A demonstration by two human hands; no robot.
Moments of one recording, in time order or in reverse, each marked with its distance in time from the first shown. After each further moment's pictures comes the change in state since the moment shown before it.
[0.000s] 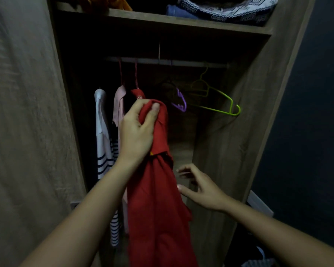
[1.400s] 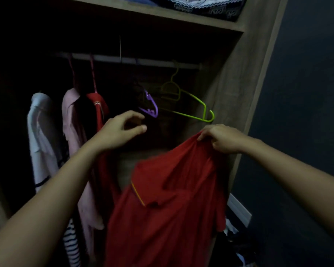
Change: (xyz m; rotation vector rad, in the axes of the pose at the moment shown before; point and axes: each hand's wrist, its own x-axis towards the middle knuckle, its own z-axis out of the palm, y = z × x) left_hand 0.077 -0.102 0.074 0.283 -0.633 -0.099; right_hand 0.076 0.038 -0.200 -0.874 -0.141 0.236
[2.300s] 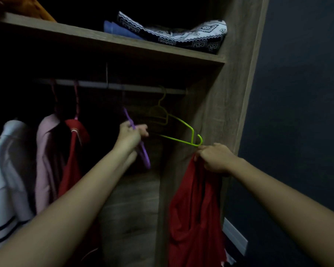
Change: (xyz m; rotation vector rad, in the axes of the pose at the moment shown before) left_hand 0.087 0.041 0.056 -0.858 0.408 -0.420; right_hand 0.030 0.033 0.007 -0.340 -0.054 0.061
